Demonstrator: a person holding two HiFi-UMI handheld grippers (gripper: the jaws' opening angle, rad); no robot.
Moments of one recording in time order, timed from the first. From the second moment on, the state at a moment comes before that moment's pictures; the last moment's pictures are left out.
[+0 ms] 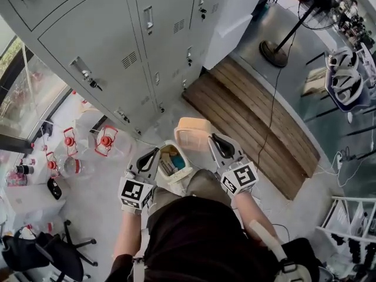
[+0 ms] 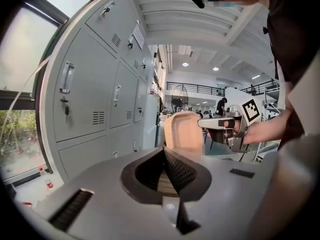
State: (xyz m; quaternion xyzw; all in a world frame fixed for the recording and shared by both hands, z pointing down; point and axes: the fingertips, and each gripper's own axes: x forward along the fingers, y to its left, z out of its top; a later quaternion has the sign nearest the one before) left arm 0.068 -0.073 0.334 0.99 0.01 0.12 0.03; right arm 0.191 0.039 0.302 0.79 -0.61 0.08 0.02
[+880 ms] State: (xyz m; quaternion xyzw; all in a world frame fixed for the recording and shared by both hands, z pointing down) left arm 0.031 -0.101 0.408 0.96 -0.19 0.18 0.12; right arm 0.178 -0.068 0.416 0.60 -0.77 0.17 0.10
